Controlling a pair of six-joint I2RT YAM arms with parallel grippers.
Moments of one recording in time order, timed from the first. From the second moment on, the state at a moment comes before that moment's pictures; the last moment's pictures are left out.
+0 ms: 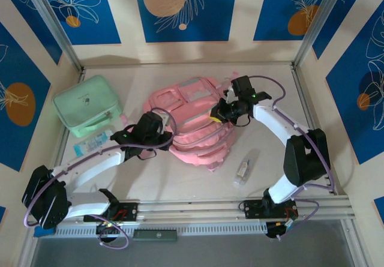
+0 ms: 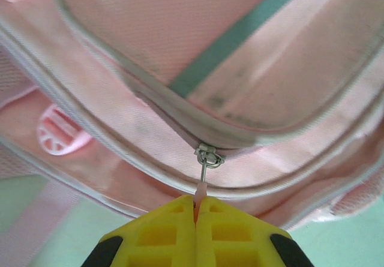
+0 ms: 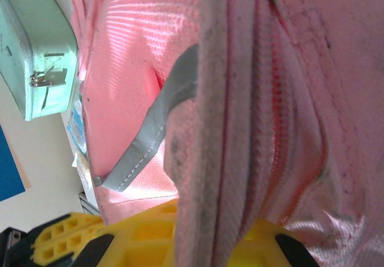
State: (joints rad) left arm -0.68 1.22 0.81 -0.42 0.04 -0.44; right arm 0.32 1.61 1.22 -0.66 -0.57 0.70
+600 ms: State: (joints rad) left arm -0.59 1.31 0.84 -0.40 0.02 -0.42; right arm 0.35 1.71 1.30 -0.63 -0.55 0.59
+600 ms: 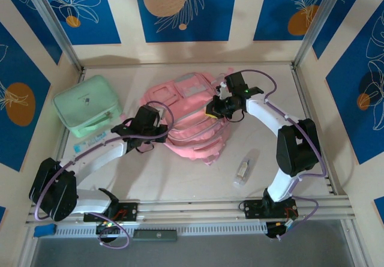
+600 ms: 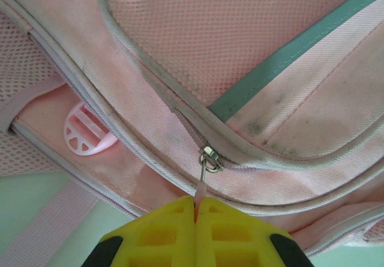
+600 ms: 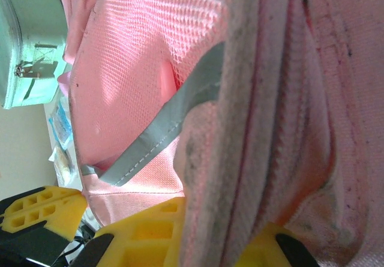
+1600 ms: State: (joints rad) left arm -0.99 1.13 0.63 -0.31 -0.06 -0.79; right arm 0.64 1.11 0.87 -1.06 0.01 0.95
